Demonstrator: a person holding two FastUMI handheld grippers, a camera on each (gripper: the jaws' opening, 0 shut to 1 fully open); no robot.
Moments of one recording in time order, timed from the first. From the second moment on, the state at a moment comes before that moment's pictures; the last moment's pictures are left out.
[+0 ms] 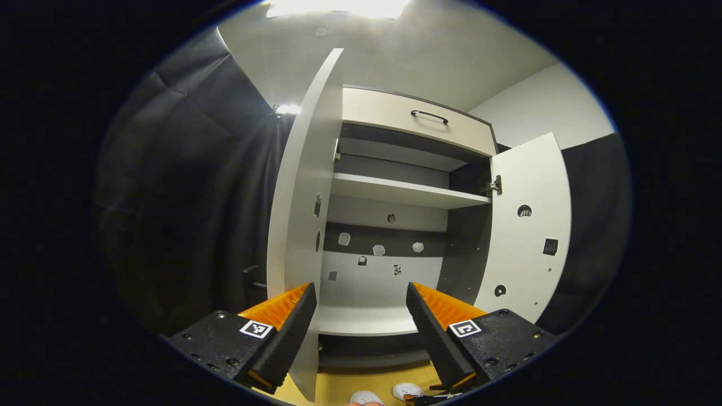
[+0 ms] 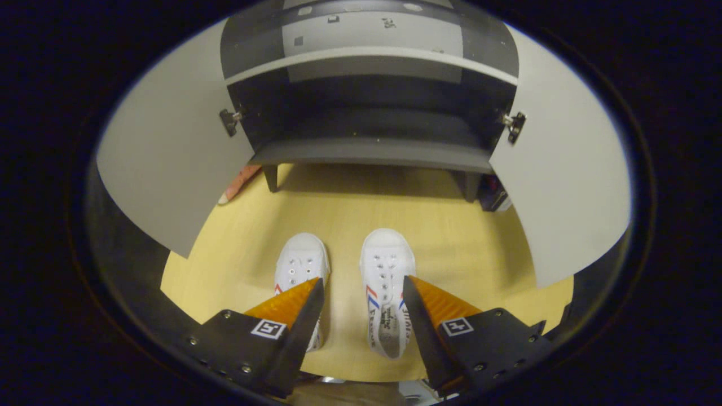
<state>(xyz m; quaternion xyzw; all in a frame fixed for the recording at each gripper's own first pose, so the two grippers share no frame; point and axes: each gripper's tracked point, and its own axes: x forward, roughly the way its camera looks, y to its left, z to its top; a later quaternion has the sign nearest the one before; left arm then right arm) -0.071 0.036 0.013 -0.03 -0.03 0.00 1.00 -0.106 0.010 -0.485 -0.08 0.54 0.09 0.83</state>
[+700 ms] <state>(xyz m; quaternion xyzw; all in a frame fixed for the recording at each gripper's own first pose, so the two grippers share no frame) -0.067 0.035 0.013 -0.02 -0.04 0.00 1.00 -0.126 -0.006 -0.583 -0.11 0.66 0.09 0.74</state>
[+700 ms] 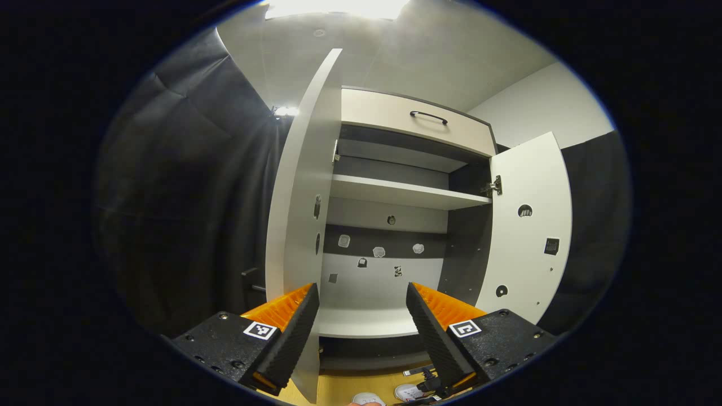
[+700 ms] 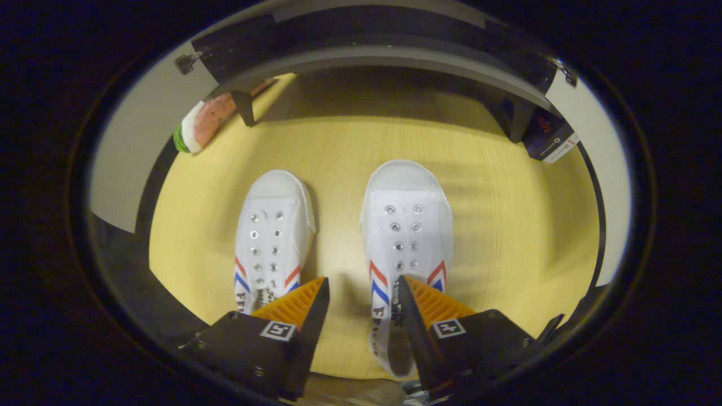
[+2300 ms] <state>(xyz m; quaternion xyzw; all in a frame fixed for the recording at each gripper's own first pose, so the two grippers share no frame) -0.052 0.029 0.015 -0.01 -0.05 -0.03 1.00 -0.077 0.014 -0.423 0.10 0.56 0.07 0.82</state>
